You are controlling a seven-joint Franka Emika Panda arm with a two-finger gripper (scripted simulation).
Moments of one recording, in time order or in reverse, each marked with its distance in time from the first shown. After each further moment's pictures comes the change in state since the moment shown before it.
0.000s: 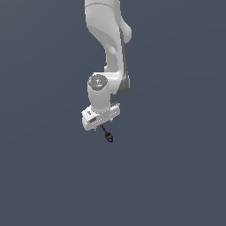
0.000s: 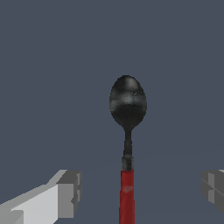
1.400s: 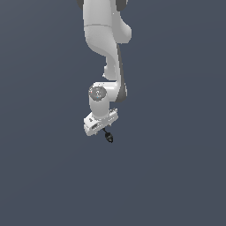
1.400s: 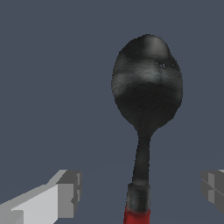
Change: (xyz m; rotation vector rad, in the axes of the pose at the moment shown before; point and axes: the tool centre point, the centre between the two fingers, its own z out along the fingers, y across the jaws) arm -0.007 0.002 0.059 -0.001 0.006 -0.071
